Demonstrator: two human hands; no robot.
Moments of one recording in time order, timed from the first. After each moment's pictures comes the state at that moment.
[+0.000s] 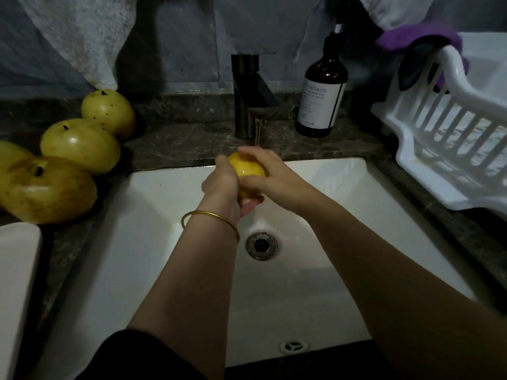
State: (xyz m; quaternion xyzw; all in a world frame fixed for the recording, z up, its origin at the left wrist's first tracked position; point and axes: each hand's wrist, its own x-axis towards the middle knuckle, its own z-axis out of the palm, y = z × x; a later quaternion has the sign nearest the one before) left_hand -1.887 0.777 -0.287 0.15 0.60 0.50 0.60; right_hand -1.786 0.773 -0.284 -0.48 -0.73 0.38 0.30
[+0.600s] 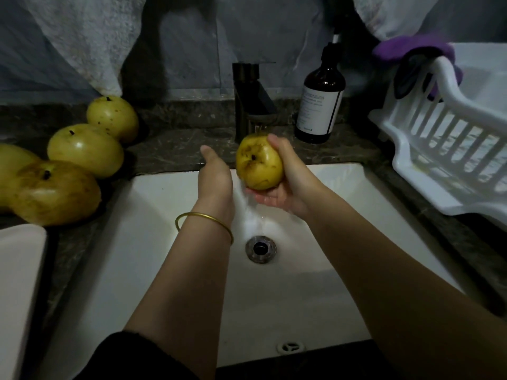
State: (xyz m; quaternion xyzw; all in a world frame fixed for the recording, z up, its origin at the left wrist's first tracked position) left_hand -1.893 0.773 -0.274 0.27 0.63 0.54 0.49; right_hand -1.779 0.777 -0.275 -0.47 -0.36 0.69 0.42
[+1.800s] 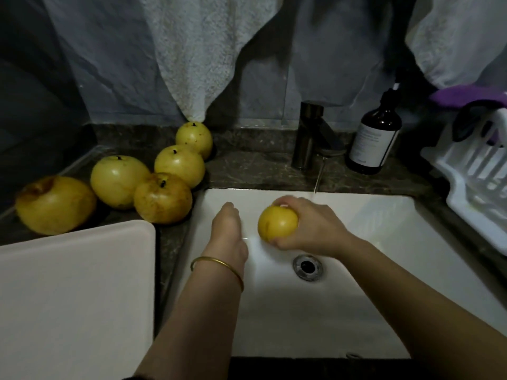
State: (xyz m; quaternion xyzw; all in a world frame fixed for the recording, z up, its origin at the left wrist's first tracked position) left_hand -1.959 0.697 -0.255 0.10 0.59 0.56 0.57; right_hand -1.819 0.749 -0.288 -0.53 -0.81 0.21 0.15
